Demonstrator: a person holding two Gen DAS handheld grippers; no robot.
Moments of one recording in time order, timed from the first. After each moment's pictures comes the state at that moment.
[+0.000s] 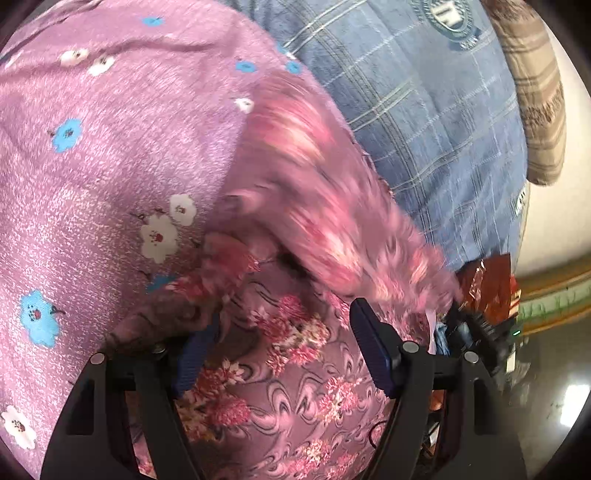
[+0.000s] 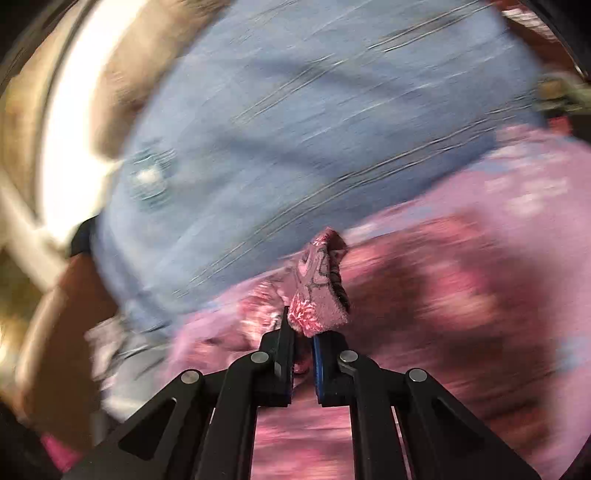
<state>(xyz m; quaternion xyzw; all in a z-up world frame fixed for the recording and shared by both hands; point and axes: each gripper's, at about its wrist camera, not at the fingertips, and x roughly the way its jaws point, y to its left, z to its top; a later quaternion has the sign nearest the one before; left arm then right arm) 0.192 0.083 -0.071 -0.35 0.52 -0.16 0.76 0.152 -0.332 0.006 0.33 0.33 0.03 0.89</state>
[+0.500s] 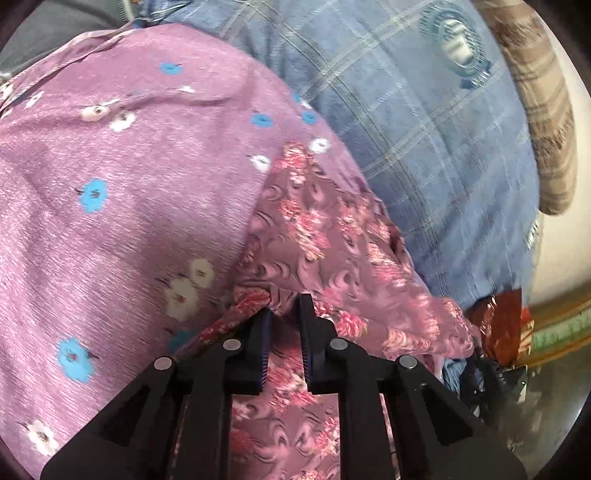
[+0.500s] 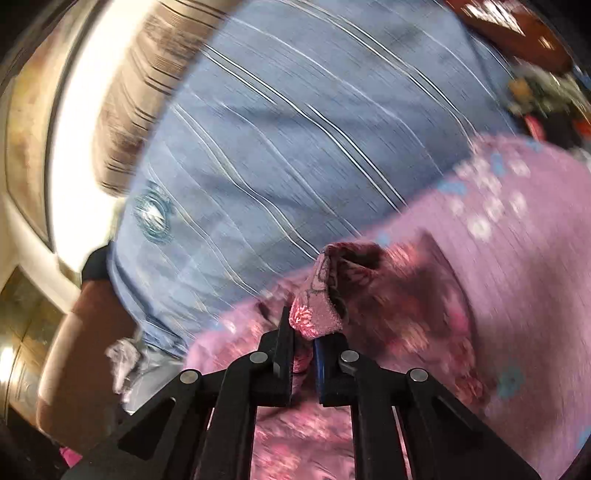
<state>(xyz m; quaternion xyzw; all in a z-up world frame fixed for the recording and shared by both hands) 0.210 0.099 -0.057 -0.36 0.49 -0.10 0.79 0.133 -0.374 0.019 0.36 0.28 0.08 0.89</state>
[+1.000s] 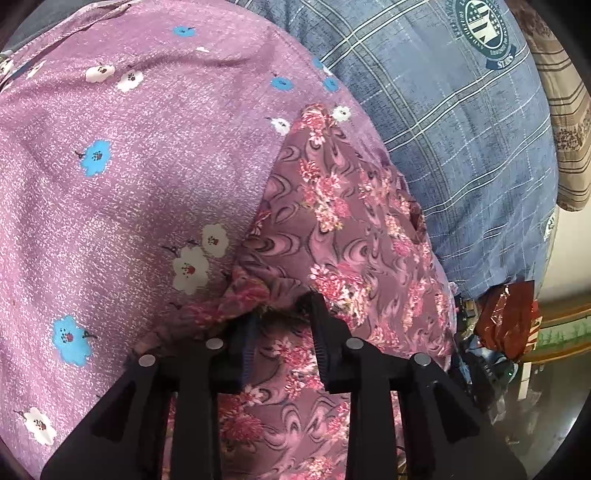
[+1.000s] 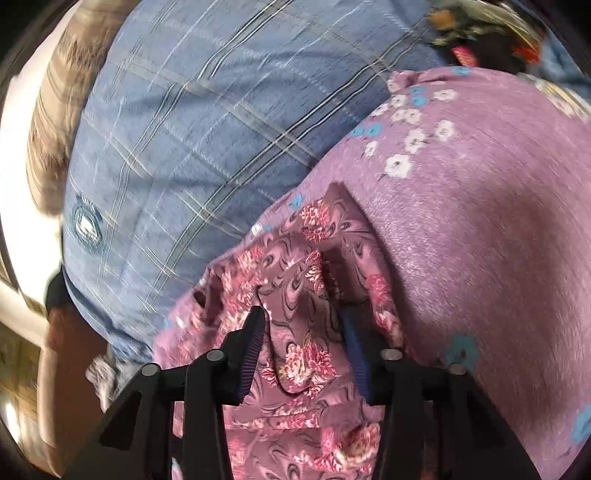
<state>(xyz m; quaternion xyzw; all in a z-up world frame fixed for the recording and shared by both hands) 0.210 0.092 -0.071 -0.34 0.54 -0.10 0.76 0.140 -0.397 -0.033 0.40 0.36 0.02 0.84</state>
